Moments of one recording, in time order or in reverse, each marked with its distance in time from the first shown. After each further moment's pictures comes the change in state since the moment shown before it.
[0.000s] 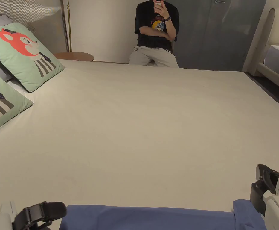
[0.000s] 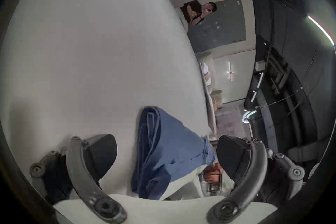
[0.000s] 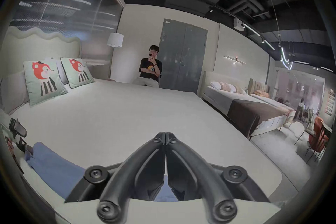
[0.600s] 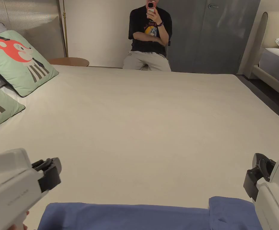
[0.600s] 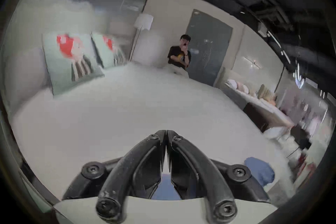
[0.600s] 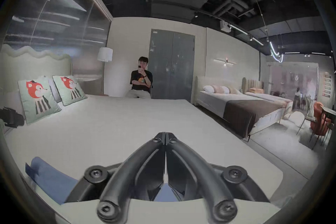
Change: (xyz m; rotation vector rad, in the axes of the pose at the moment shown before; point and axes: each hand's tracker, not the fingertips) left arm 0.191 -0.065 -0.014 0.517 0.435 -0.587; right arm 0.057 0.002 0.004 0.086 -0.049 -0.110
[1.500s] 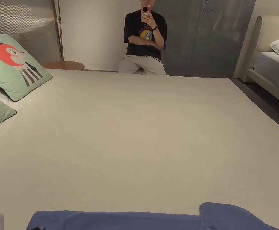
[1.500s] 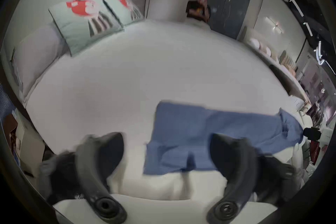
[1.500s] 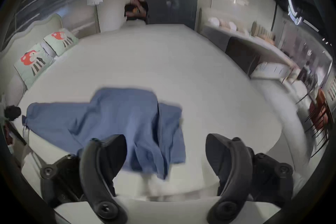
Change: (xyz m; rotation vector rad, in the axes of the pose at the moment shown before) left arm -0.021 -0.069 0.008 -0.233 0.207 -0.153; right arm 0.134 -0.084 0.001 -0.535 0.038 0.000
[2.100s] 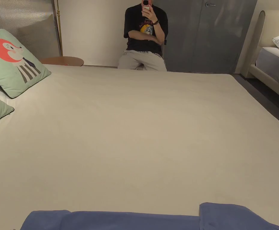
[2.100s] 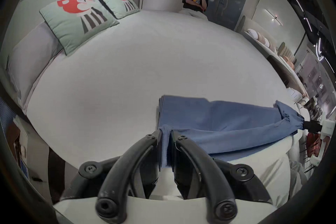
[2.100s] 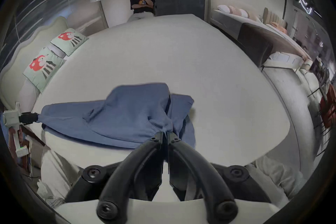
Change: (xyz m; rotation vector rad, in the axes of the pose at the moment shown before) left arm -0.014 0.013 -0.008 -0.196 0.007 -0.024; right arm 0.013 0.021 0.000 -0.231 0.142 -0.060
